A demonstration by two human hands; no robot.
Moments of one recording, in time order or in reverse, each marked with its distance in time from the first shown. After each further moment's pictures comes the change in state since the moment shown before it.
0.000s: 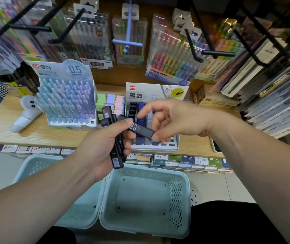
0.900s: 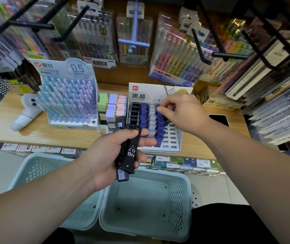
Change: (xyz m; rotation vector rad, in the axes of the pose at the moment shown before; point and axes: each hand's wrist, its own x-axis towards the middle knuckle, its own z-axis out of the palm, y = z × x) left_hand 0.003 -0.009 -0.001 -0.012 -0.180 -0.185; right_hand 0.034 0.041 -0.012 -0.703 0.749 -0.038
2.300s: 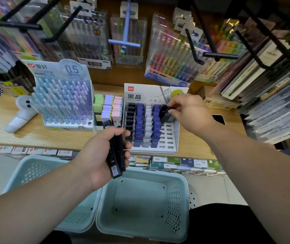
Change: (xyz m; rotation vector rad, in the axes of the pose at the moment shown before) left_hand 0.013 -0.004 -0.012 -0.075 0.161 -0.029; right_hand 0.002 0.039 0.001 -0.024 0.040 0.022
